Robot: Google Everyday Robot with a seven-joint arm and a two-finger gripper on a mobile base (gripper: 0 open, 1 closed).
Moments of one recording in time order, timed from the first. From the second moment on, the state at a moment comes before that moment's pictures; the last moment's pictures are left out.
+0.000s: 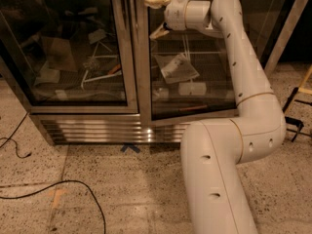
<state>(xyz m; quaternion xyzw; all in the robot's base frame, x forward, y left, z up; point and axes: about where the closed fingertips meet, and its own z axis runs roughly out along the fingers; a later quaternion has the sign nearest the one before) 0.860 0.011 0.951 -0.72 0.09 -0.19 0.66</state>
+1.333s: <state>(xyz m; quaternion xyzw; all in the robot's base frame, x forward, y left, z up) 0.864 0.009 0.944 -0.72 0.09 -0.19 0.66</state>
